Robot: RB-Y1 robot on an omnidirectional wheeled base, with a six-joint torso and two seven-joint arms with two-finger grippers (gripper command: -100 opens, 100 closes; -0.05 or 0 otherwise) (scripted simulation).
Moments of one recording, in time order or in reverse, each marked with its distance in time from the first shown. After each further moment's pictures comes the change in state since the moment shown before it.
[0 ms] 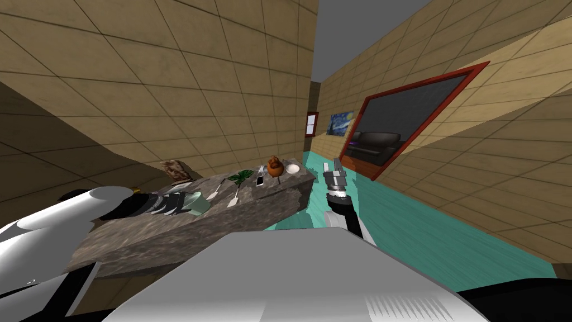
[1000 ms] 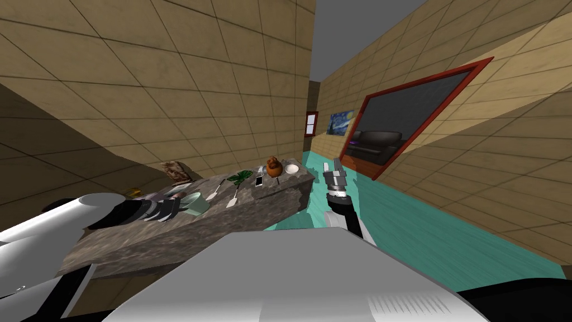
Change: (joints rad) left arm 0.013 0.006 0.014 0.101 0.010 -0.013 -0.060; right arm 0.000 0.000 0.000 0.000 0.000 0.000 0.000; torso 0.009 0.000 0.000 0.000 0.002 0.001
